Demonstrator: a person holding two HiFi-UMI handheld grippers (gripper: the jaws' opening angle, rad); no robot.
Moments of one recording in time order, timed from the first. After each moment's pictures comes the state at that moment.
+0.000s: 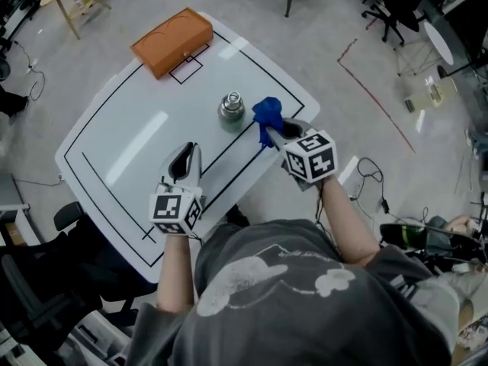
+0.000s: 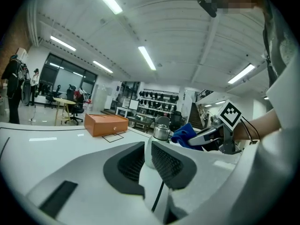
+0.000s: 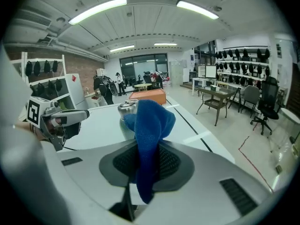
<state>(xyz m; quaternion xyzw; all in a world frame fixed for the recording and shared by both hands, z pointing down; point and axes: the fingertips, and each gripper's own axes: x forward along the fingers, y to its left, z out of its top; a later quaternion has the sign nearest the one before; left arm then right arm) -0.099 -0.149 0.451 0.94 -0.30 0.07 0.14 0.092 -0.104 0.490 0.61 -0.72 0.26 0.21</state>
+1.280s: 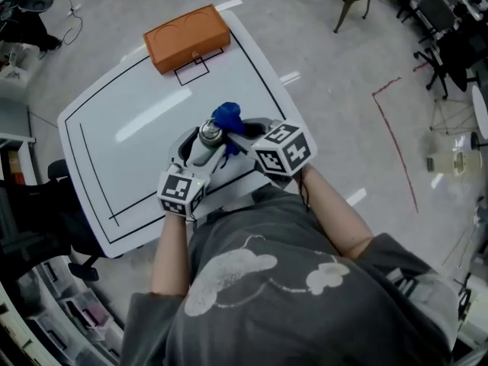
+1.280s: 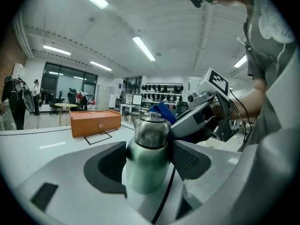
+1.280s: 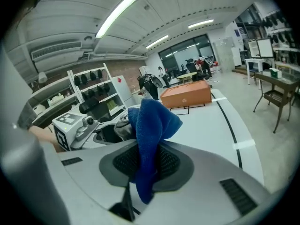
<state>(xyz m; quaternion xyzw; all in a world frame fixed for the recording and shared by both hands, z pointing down) 0.027 -0.181 0.486 0.93 -0.34 0.12 0.11 0.067 -0.185 0.491 0.32 -0.88 0.30 0.20</state>
